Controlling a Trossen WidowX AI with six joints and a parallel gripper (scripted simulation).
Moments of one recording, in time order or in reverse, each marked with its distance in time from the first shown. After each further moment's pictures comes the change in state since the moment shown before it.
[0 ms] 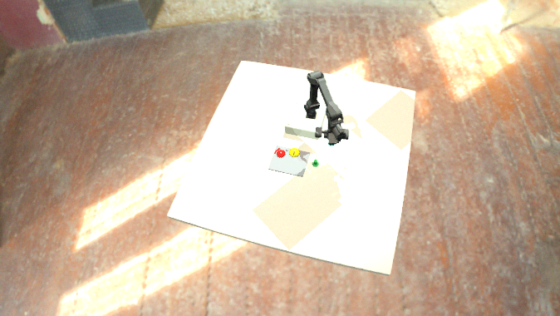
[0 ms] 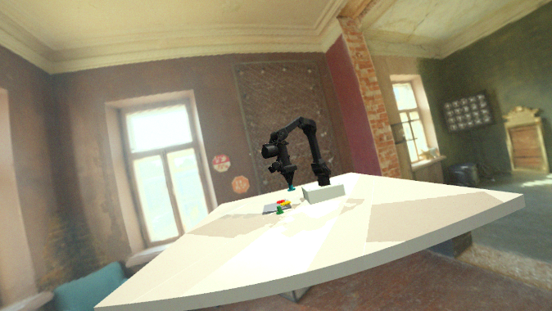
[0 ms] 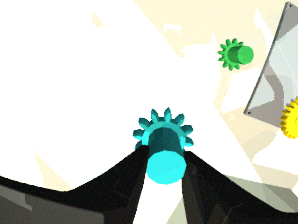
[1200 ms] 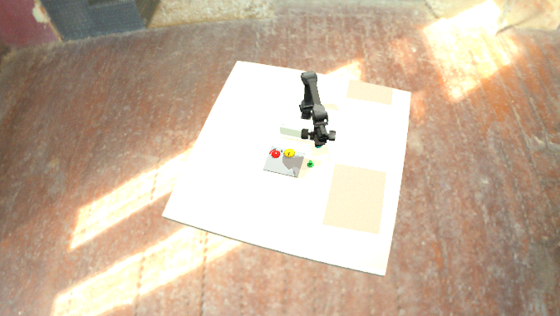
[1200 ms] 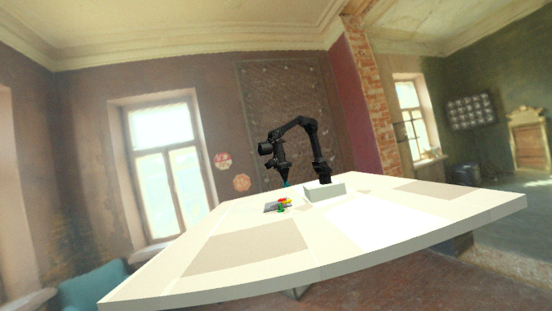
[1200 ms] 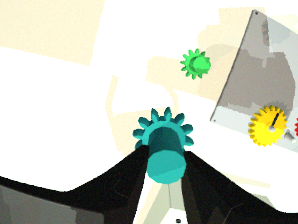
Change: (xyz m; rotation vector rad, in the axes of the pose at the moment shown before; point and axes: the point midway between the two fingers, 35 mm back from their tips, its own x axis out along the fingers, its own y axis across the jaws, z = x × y) arm -0.011 -0.047 0.018 -0.006 -0.023 0.006
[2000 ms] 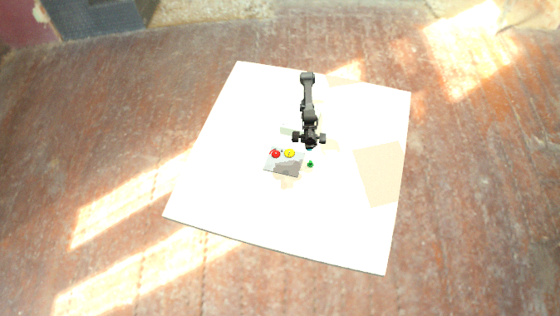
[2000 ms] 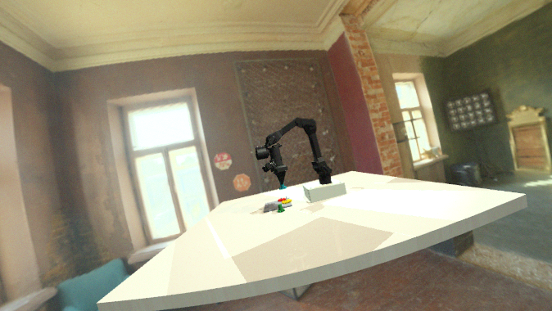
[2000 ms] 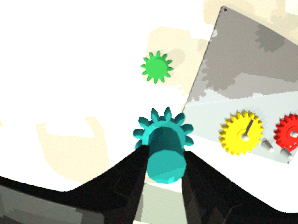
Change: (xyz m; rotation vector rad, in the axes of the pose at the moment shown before) arm 0.015 -0.050 0.012 -0.004 -0.005 -0.007
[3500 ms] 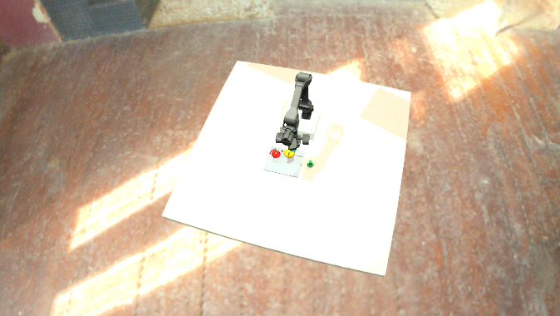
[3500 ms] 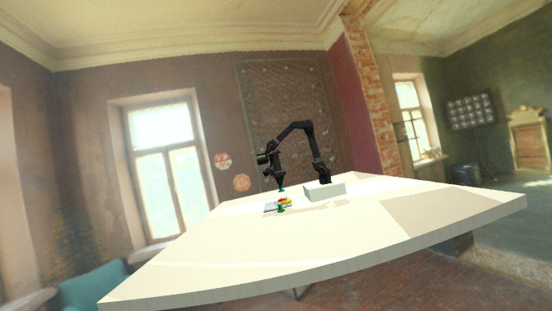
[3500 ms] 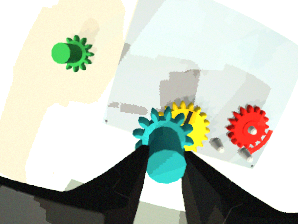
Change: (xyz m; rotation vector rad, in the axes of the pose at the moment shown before) arm 0.028 -0.094 -0.006 0.004 -0.002 -0.011
